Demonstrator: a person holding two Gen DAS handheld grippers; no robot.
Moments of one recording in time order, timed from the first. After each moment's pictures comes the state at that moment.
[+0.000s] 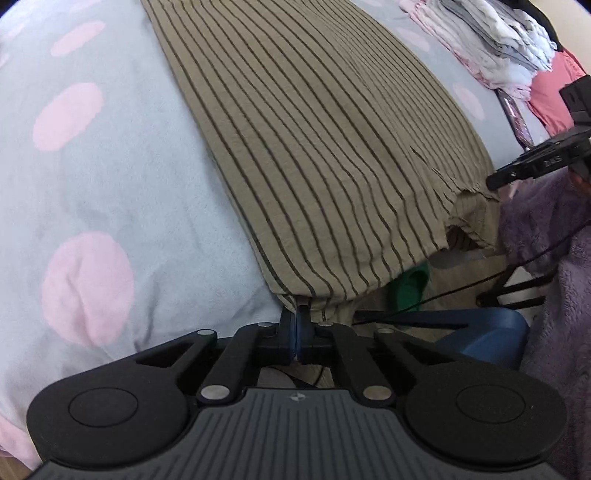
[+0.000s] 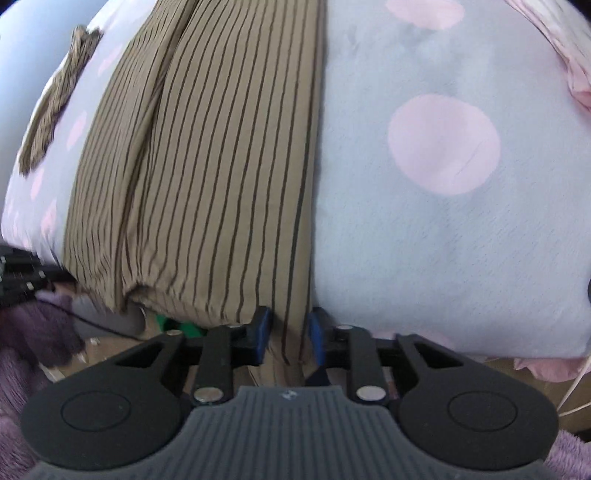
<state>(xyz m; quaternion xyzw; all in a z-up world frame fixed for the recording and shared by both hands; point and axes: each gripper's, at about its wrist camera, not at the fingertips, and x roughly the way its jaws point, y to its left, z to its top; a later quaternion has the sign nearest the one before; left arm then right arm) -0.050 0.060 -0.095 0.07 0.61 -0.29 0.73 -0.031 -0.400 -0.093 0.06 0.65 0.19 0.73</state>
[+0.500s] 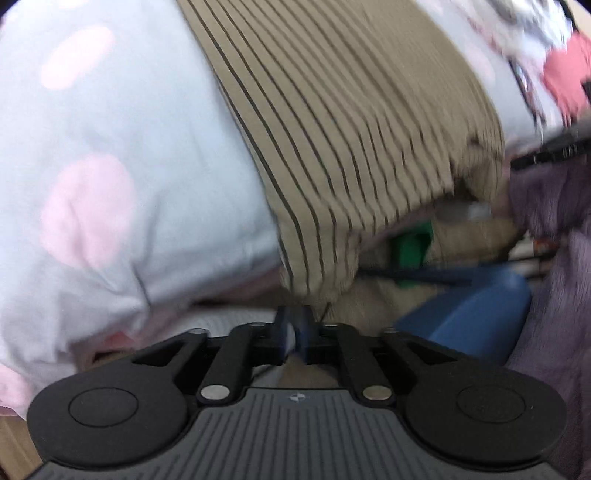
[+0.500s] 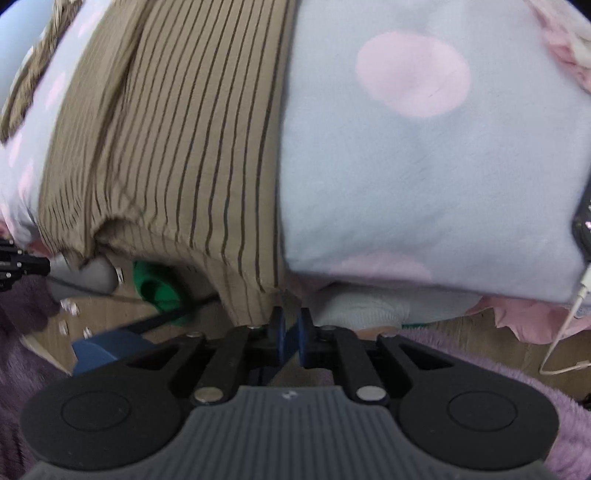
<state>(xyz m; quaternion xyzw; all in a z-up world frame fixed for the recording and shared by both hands) -0.061 0.069 -0.095 0.06 0.64 -0.27 0.71 -0.053 -0.430 -0.091 0.05 0.68 0.16 0.72</state>
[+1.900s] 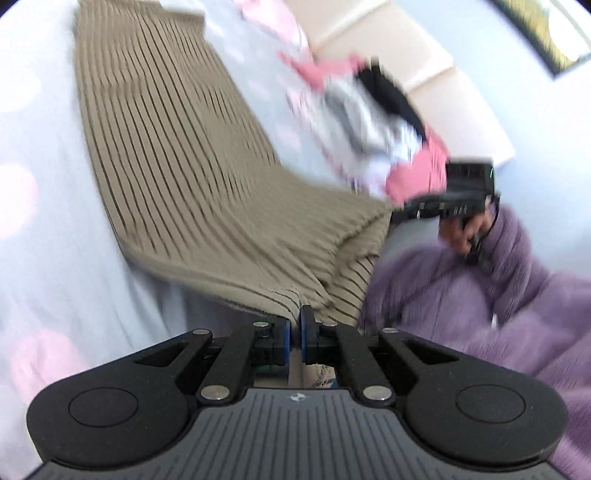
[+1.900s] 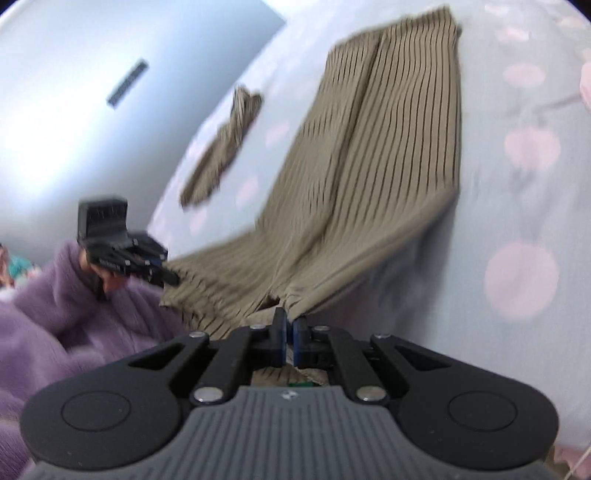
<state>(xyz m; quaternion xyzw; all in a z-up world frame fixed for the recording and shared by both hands) 0.016 0.114 -0.020 -0.15 0.52 -0.47 0.70 -0.026 -0.476 0.027 0.17 0.50 0.39 0.75</state>
